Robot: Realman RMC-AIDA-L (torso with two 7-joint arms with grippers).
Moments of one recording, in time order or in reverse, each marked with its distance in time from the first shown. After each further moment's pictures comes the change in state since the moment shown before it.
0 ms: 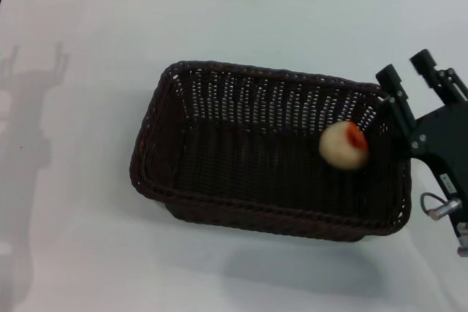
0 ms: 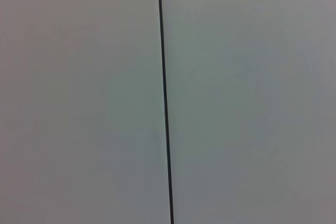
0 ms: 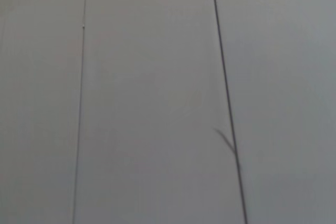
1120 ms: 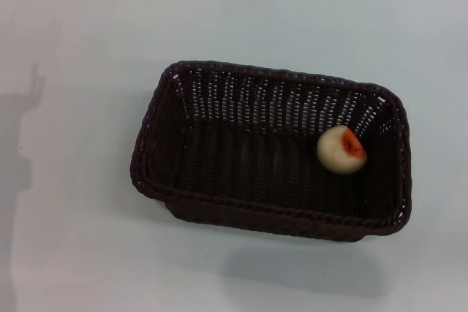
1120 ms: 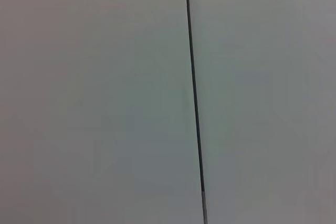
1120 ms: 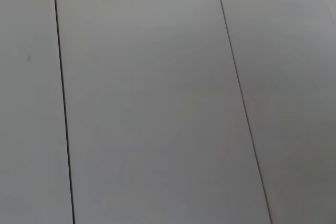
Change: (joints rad) left arm 0.071 -0.006 0.012 0.042 -0.005 0.009 -0.003; right arm -0.342 0.000 0.501 -0.092 0.217 0.037 0.089
